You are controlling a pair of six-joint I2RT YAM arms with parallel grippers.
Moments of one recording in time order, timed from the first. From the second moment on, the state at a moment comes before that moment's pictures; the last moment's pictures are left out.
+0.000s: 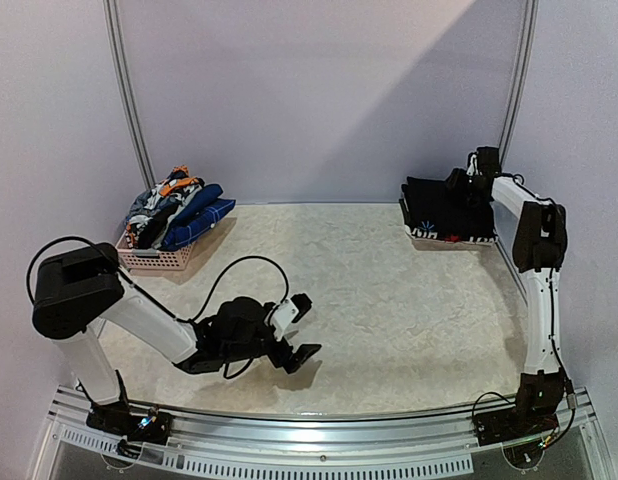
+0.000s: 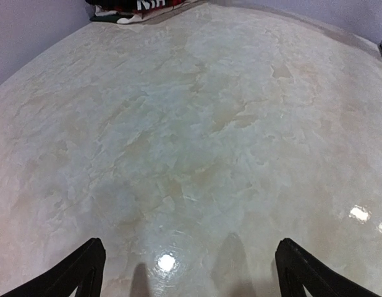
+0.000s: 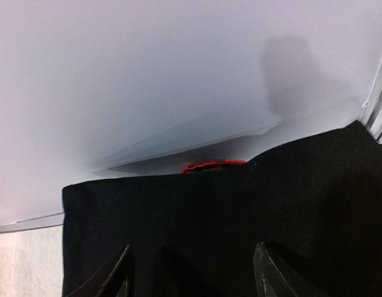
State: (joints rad) left arm -1.05 1.78 0.54 0.77 -0.12 0.01; right arm -0.06 2.56 2.33 -0.34 -0.19 0.40
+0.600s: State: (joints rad) left arm -1.04 1.38 0.65 0.34 -0.43 -0.02; right arm 0.13 2.10 1.85 -0.18 -0.12 0.35
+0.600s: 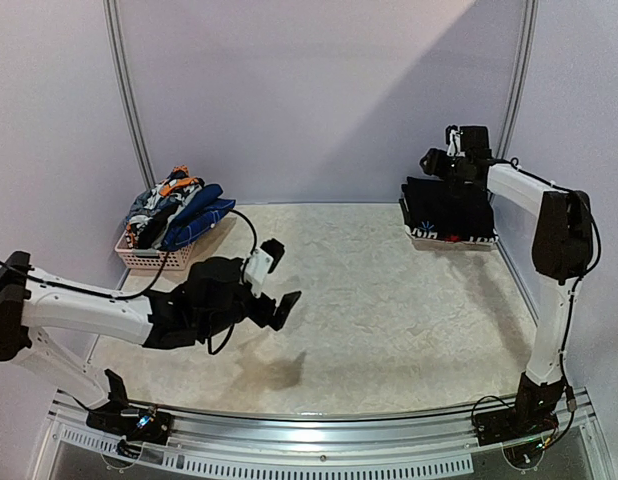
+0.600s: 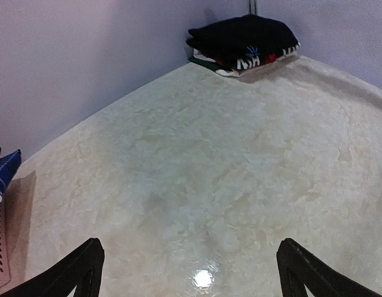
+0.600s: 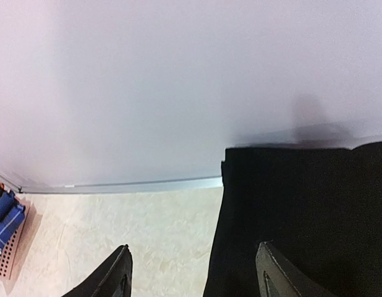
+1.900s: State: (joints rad) left arm -0.33 1.59 1.07 -0.23 -0.57 -0.36; right arm 0.34 1.52 1.01 0.01 -0.20 0.49
